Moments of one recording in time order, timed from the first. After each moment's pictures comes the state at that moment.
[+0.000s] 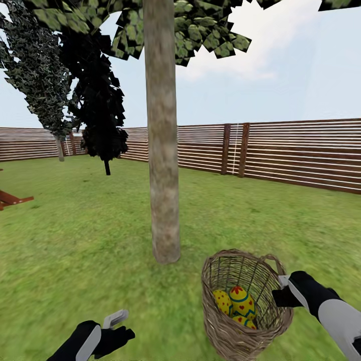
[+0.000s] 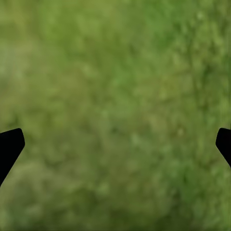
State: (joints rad) left arm -0.42 0.08 -0.05 -0.56 0.48 0.63 -0.03; right arm -0.78 -0.32 0.27 -0.30 -0.17 0.69 0.17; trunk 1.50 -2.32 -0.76
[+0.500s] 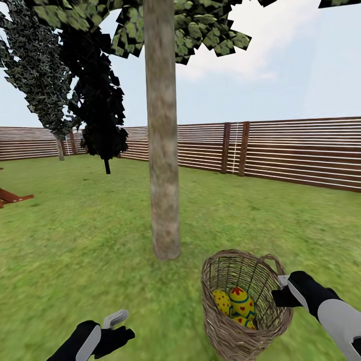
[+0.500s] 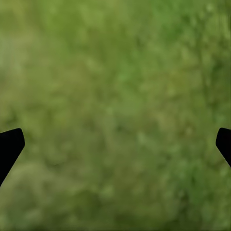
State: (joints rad) left arm -0.42 0.08 -0.05 -0.56 0.48 0.63 -0.03; right arm -0.78 -0.31 0.27 -0.30 -0.17 0.69 0.17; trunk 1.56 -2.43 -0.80
